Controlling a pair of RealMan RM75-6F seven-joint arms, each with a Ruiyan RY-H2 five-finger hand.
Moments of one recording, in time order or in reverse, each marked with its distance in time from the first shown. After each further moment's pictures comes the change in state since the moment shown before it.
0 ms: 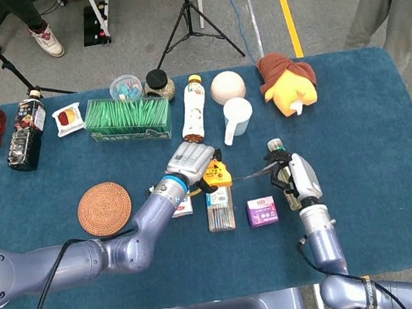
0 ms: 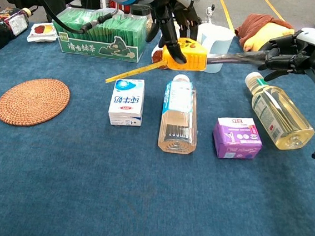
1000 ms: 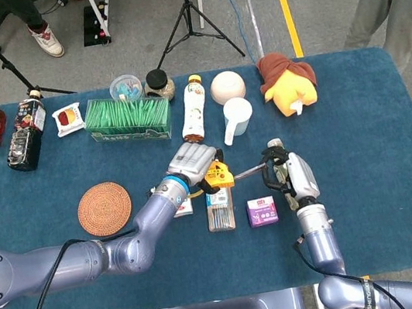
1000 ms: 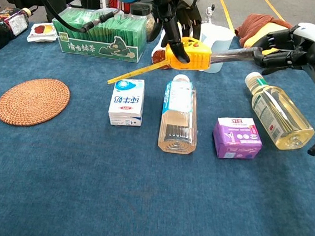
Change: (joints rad) left arm -0.012 0.007 -0.009 -0.013 -0.022 0.000 0.007; right arm 0.012 -0.006 0.006 -0.011 0.000 0.010 -0.021
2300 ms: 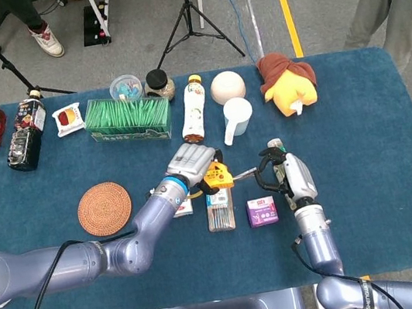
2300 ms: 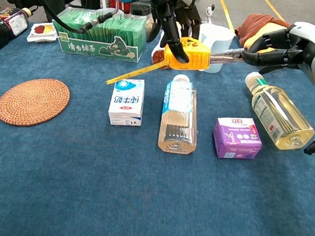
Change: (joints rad) left arm 0.010 0.007 -0.011 -0.016 -0.008 0.005 0.006; right arm 0.009 -0.006 0.001 -0.013 0.007 0.006 -0.021
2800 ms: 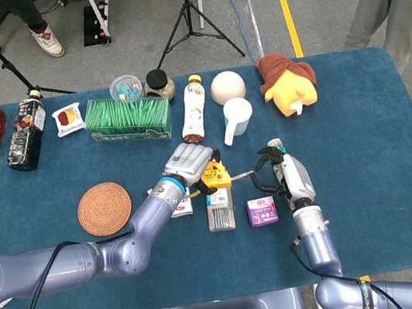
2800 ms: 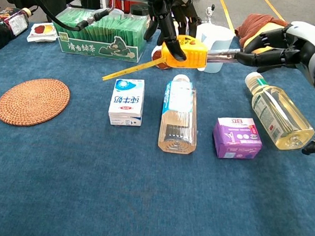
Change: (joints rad) left arm 0.011 0.018 -0.003 -0.018 -0.001 0.006 0.005; right arm 0.005 -0.005 -0.004 -0.006 -0.005 0.003 -0.011
